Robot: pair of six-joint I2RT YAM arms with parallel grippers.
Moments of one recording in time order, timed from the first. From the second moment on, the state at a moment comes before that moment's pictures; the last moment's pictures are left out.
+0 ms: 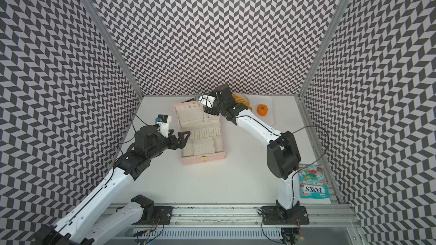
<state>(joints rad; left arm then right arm) -0.39 0.89 0.75 -0.31 0.09 -0.29 0.61 1.96 1.74 -0.22 -0.14 -0.77</state>
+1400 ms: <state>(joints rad) -0.39 0.89 0.75 -0.31 0.09 -0.29 0.62 2.01 1.79 -0.21 -0.15 -0.74</state>
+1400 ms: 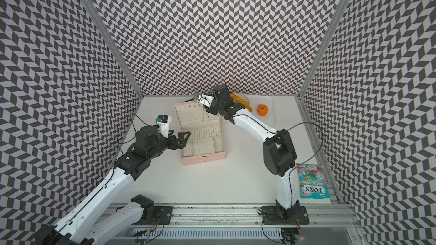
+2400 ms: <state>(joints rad) -0.39 0.88 0.75 -0.31 0.08 -0.29 0.63 1.67 1.39 -0.03 -0.01 -0.02</state>
